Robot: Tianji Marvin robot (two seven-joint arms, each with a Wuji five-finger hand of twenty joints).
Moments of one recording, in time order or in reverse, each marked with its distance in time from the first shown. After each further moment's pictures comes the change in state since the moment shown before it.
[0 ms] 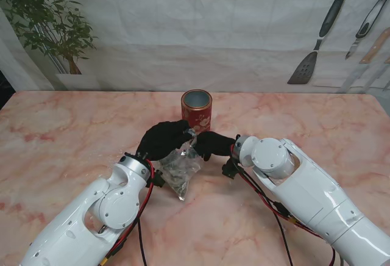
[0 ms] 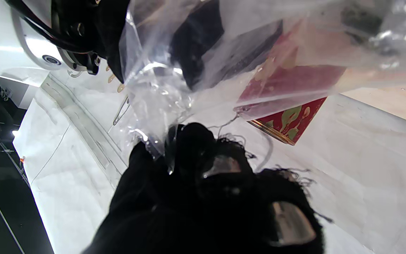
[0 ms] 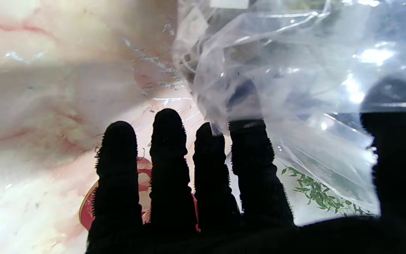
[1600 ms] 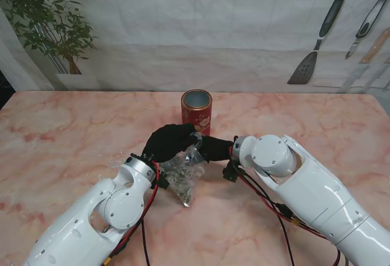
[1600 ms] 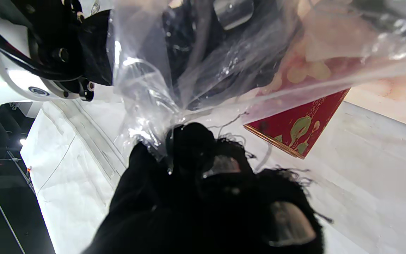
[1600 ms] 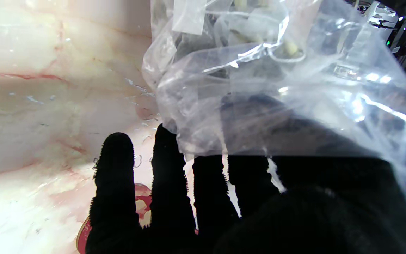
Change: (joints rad) left arm -0.028 -0.003 0.041 0.029 0.011 -0.005 -0.001; right arm 0.000 0.024 -0.001 -0.070 -0.007 0.076 0.111; left_hand 0.000 0.000 0.000 0.000 0.000 0.000 0.000 0.000 0.000 0.000 0.000 0.000 0.000 0.000 0.000 0.000 0.000 0.000 0.000 0.000; right_hand 0.471 0.122 0.208 -0.020 -0.183 0.085 0.189 -0.033 -0.161 0.025 -0.017 0.001 -0.195 0.004 -0.087 -0.022 -0.141 0.038 -0.053 -0.023
